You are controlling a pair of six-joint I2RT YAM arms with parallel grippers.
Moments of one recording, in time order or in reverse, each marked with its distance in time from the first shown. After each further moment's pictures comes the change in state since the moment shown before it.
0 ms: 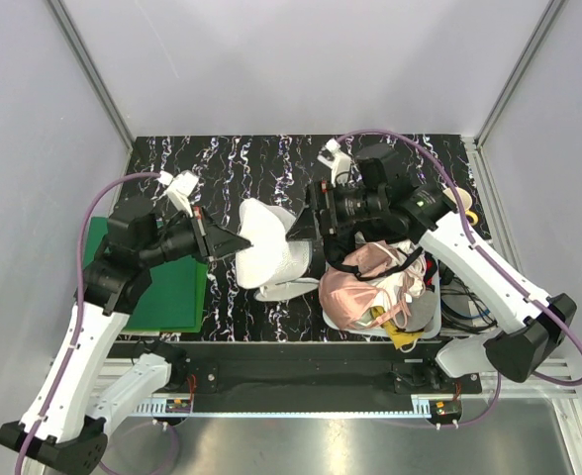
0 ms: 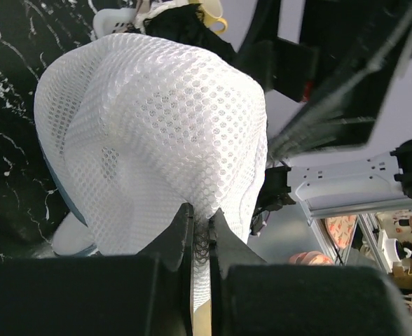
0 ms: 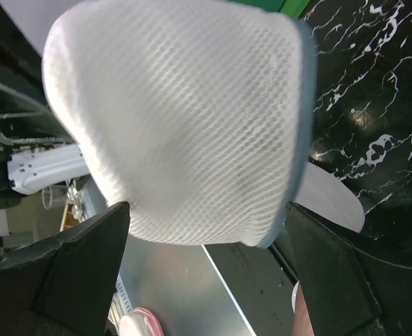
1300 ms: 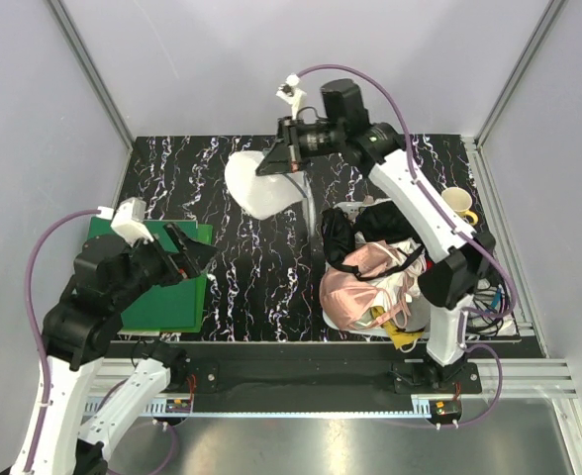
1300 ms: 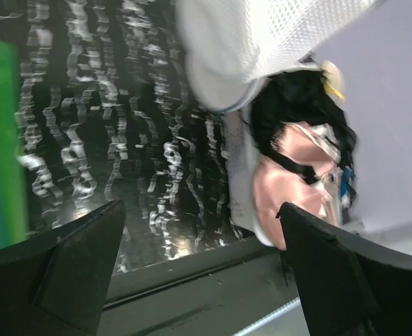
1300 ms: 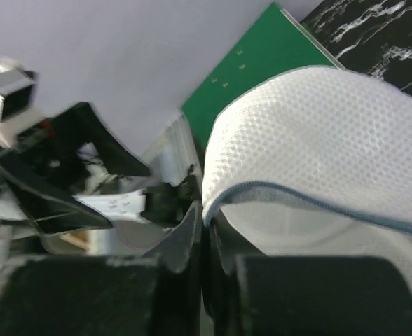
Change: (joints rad) left arm 0.006 -0.219 0.019 -0.294 -0.475 -0.018; right arm -0.088 0.512 0.594 0.145 -0.299 0.014
